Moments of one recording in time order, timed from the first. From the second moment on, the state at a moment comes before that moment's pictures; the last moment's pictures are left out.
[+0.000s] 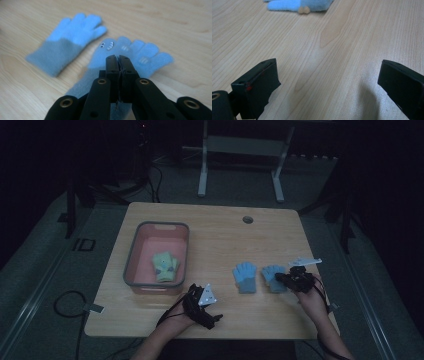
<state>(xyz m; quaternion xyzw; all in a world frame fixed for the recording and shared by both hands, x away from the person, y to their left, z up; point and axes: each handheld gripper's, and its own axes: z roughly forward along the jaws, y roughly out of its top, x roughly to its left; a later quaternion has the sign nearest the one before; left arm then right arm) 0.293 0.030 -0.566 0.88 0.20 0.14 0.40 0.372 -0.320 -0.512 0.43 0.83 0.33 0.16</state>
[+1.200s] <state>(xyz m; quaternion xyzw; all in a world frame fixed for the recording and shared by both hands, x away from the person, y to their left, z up) 0.293 0.031 -0.566 0.88 0.20 0.14 0.40 0.398 -0.336 -0.538 0.36 0.88 0.29 0.13</state>
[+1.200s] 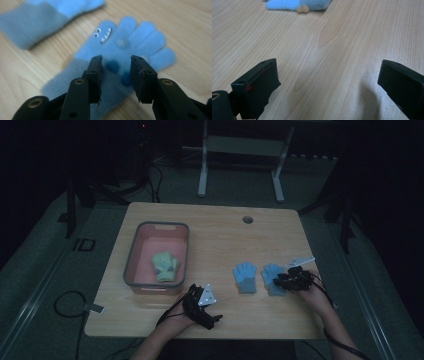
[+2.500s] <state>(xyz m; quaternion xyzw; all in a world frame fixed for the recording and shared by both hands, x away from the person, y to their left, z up) 0.293 0.031 -0.567 0.89 0.20 0.14 0.39 0.376 -0.282 -0.452 0.36 0.84 0.38 0.16</state>
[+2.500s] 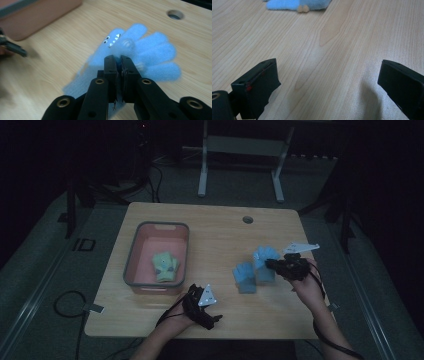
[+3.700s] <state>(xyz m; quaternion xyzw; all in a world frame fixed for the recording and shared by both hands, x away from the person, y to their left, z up) 0.292 0.031 -0.566 0.88 0.20 0.13 0.40 0.402 -0.236 -0.526 0.32 0.89 0.32 0.08</state>
